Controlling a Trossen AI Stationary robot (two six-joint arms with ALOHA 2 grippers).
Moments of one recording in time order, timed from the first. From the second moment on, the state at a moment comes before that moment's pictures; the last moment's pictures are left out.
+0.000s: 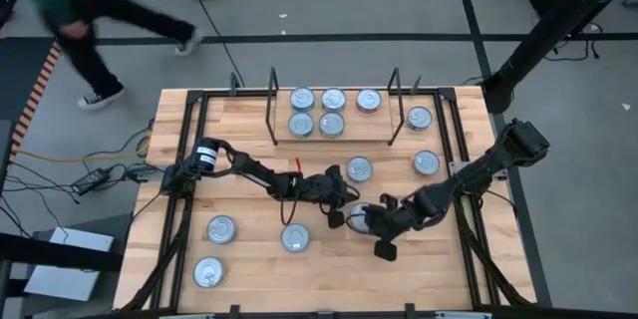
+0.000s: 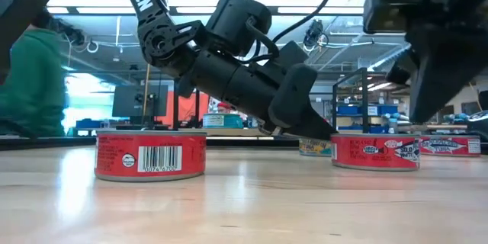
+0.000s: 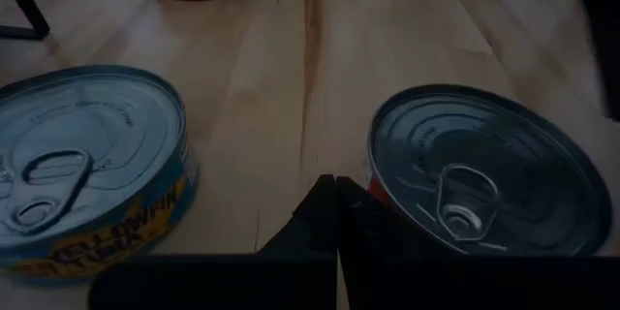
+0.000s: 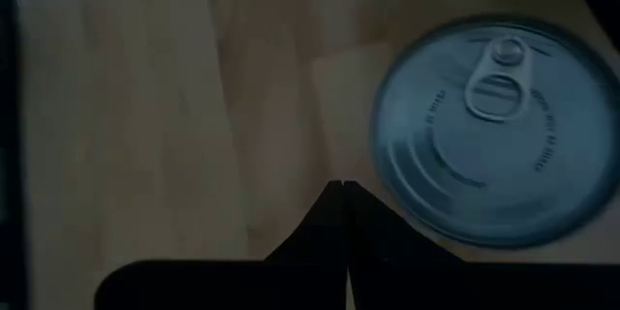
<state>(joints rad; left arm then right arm) -0.09 2.17 1.12 0.65 -0.09 -0.11 0.49 1.54 0.82 -0.35 0.10 0.73</state>
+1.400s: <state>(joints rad) -0.07 2.21 1.13 0.65 -0.03 -0.06 0.38 1.51 0.84 -0.31 0.15 0.79</state>
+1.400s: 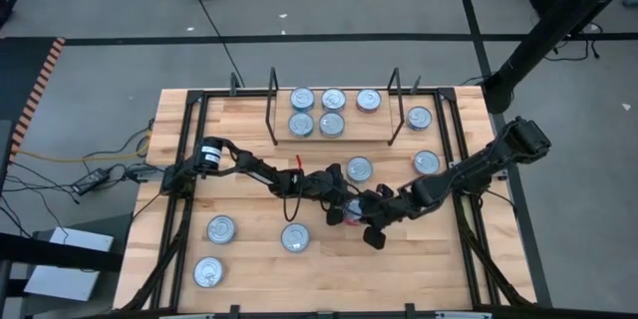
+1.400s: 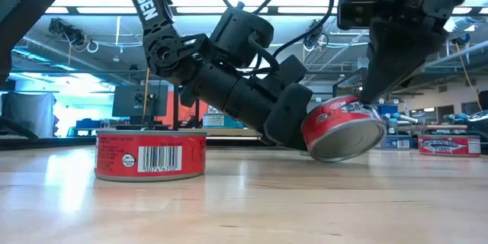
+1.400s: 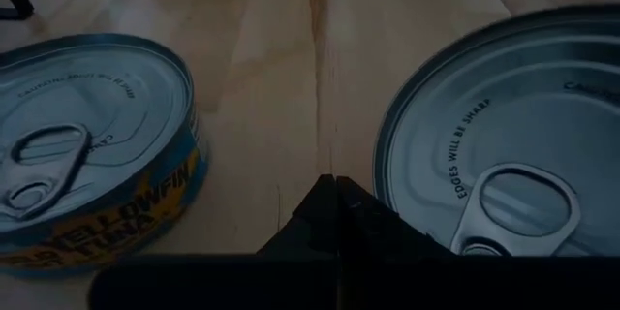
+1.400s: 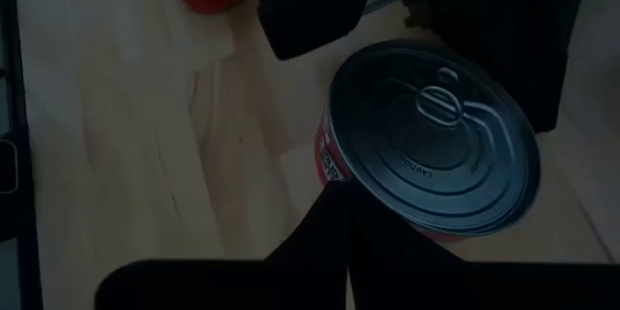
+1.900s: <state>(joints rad) -0.07 2.21 1.13 0.66 0.01 -0.05 0.33 1.46 0.84 -0.31 0.12 0.90</state>
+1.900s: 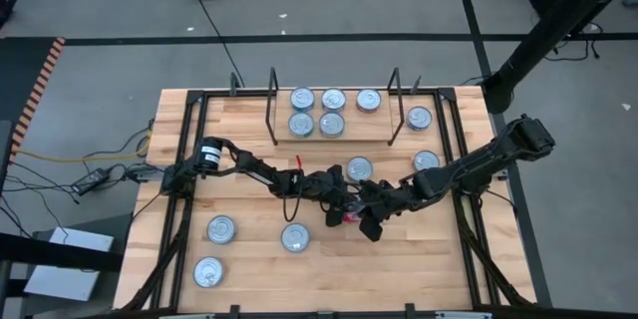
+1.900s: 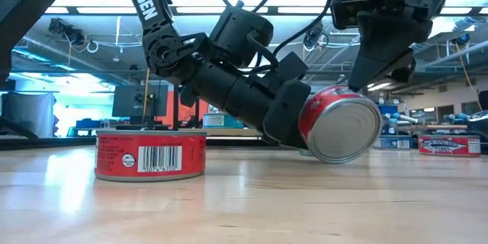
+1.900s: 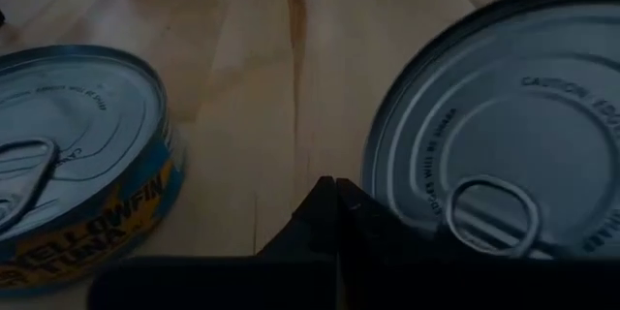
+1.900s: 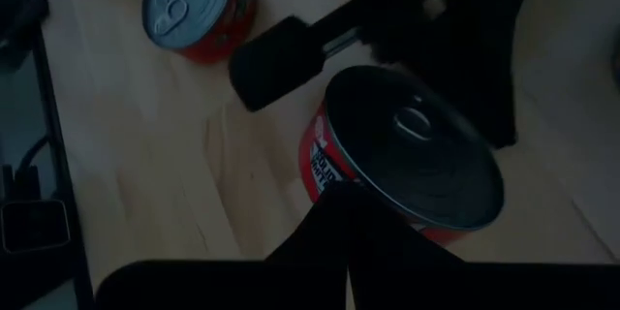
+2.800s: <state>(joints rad) -0.03 2.14 1.13 0.59 0.10 -0.01 0.23 1.46 0.84 -0.29 0.09 0.92</state>
